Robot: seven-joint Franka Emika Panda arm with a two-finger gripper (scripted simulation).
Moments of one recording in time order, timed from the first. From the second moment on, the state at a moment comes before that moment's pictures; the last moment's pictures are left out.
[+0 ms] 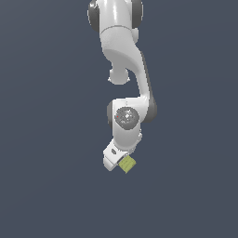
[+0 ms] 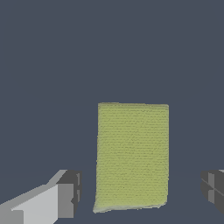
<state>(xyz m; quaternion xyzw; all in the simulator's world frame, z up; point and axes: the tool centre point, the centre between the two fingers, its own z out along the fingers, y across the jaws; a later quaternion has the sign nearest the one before) 0.087 0.022 0.060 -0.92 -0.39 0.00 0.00</state>
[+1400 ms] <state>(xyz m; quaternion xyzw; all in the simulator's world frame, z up) 0.088 0.021 0.010 -0.92 -0.39 0.00 0.00</state>
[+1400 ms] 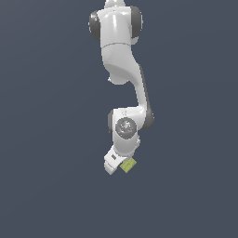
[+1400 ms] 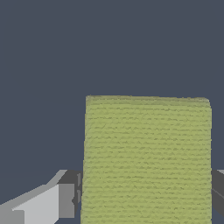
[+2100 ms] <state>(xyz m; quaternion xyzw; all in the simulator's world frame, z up) 0.108 -0.007 0.062 -0.91 -0.42 -0.06 -0.02</state>
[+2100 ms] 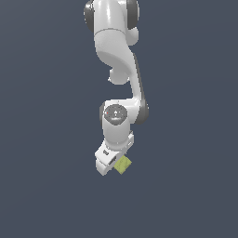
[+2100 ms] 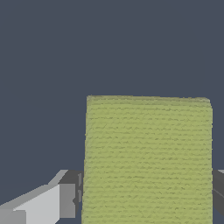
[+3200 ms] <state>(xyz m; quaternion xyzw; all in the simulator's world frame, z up) 0.142 -0.106 0.265 -0.82 -0.50 -0.26 -0.09</state>
